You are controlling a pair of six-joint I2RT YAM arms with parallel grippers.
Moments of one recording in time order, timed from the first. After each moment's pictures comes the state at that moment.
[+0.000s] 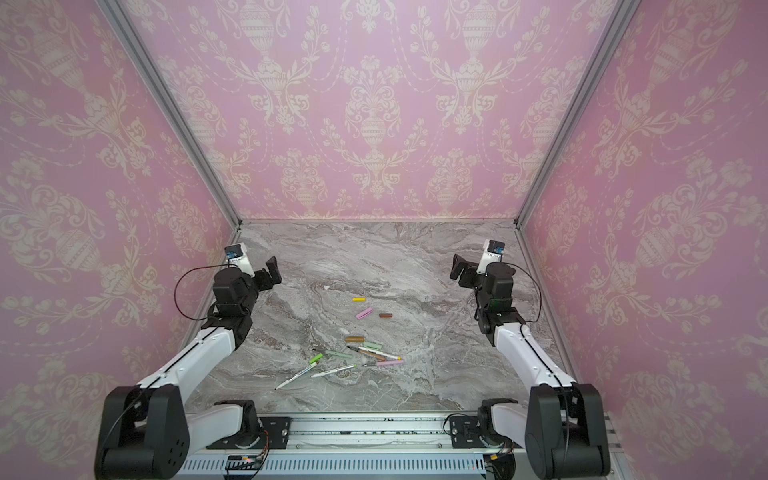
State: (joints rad) left arm 0.02 1.13 0.61 0.32 -0.08 -0.21; right arm 0.00 1.16 0.66 0.27 -0.07 0.34
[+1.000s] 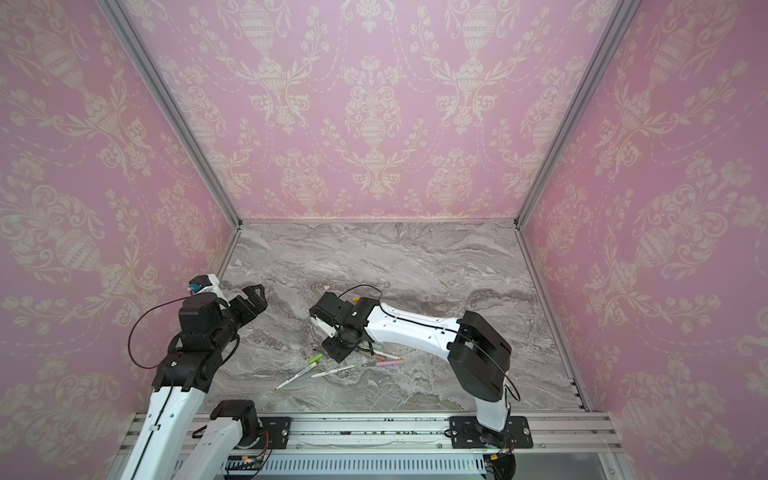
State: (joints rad) left arm 0.02 0.62 0.68 -0.52 -0.04 -0.60; right arm 1.07 1.89 1.48 -0.77 -0.10 0.21
